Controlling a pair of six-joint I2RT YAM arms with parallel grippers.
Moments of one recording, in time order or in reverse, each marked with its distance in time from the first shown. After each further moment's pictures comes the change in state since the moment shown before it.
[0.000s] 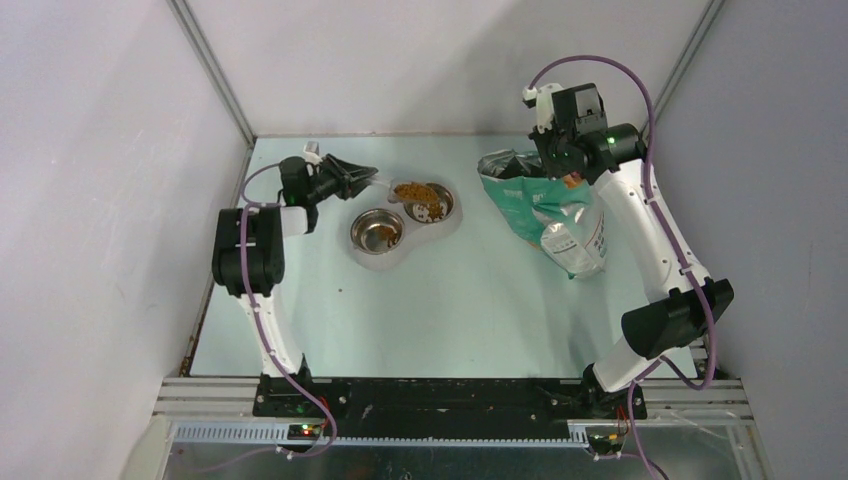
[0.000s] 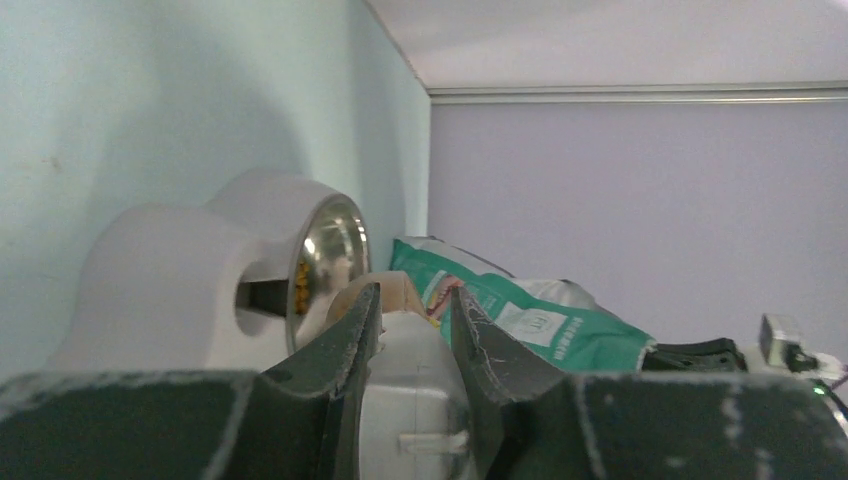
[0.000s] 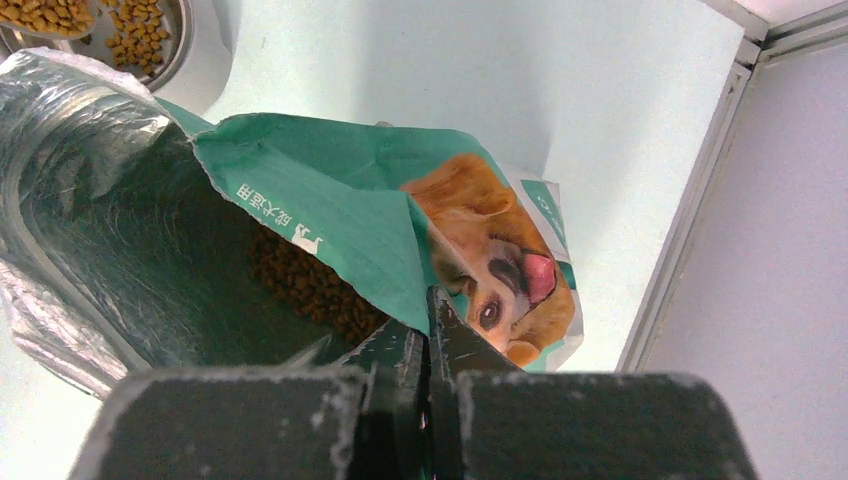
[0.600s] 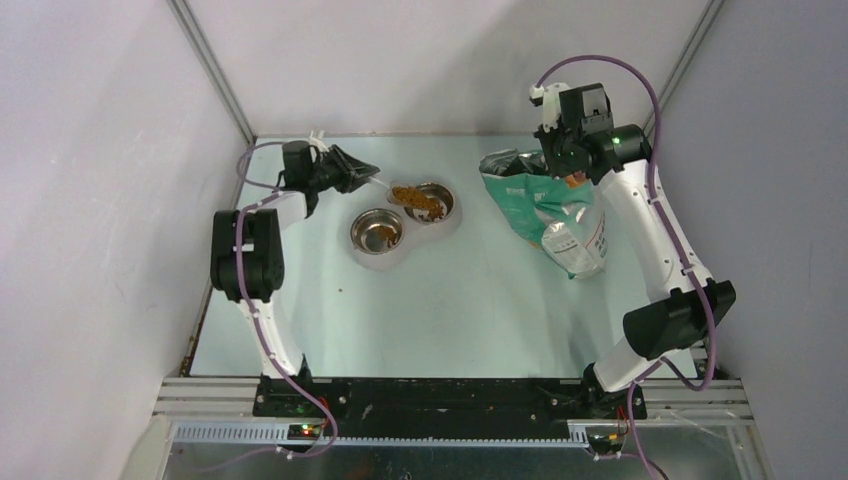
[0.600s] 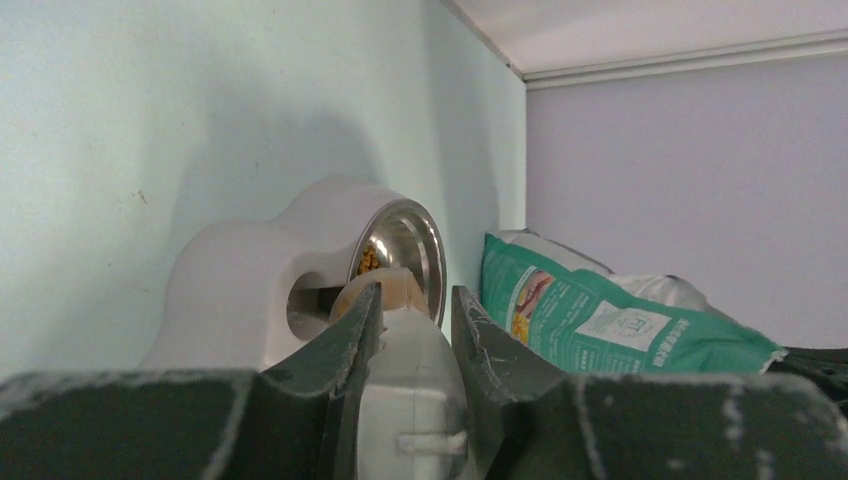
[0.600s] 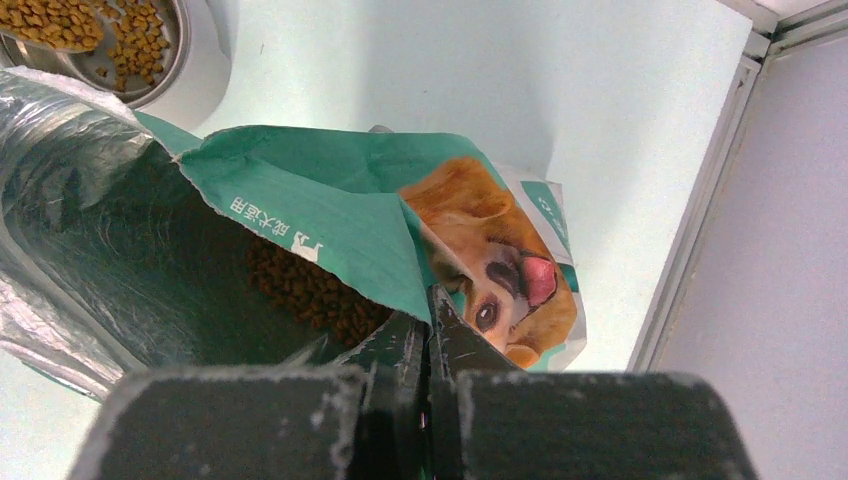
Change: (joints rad) left arm -0.023 -0.036 0.138 -0.393 -0.066 0.356; right arm -0.032 -0.006 -0.017 0.018 -0.029 0.008
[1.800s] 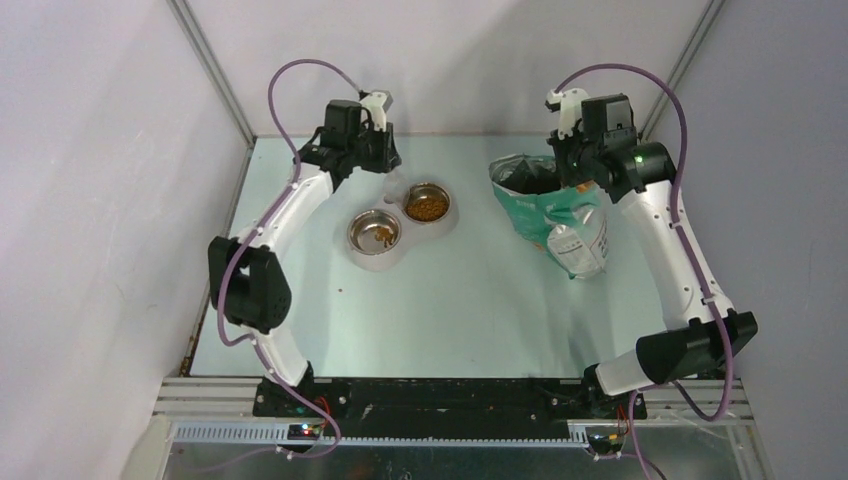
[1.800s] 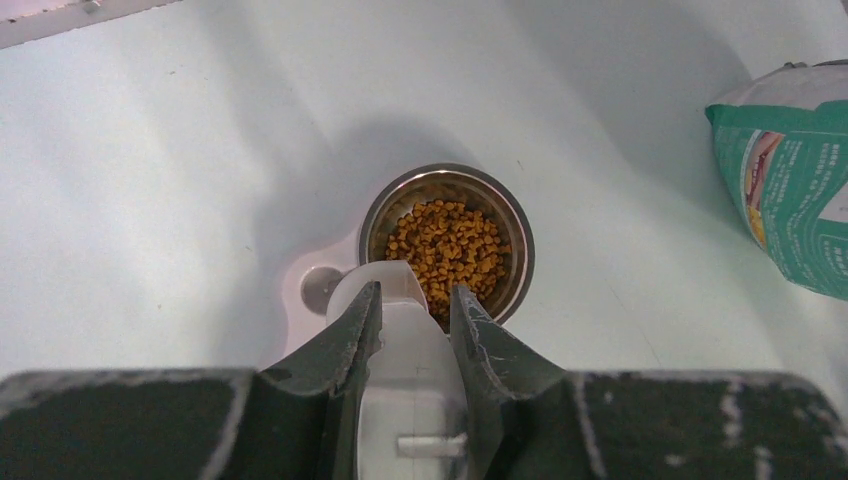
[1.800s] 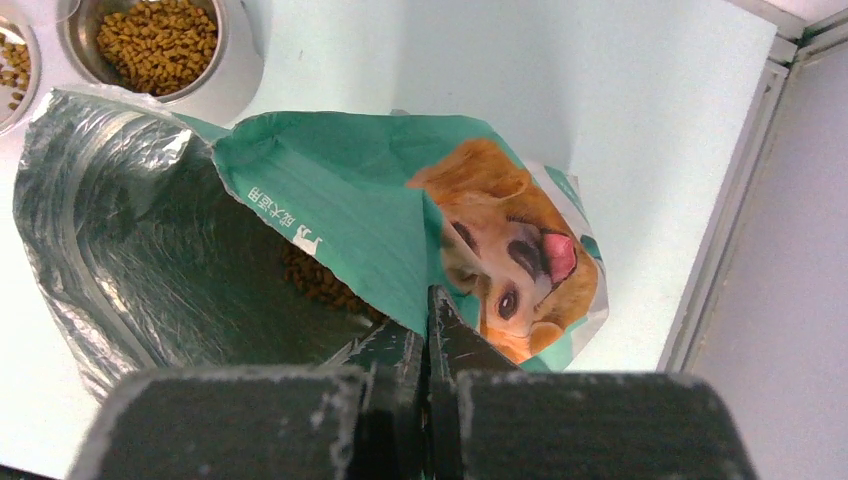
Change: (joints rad) left arm -0.314 -0.202 0.372 -0.739 -0.476 0.865; right arm -0.040 -0.143 -0.119 0.050 -0.094 0.020
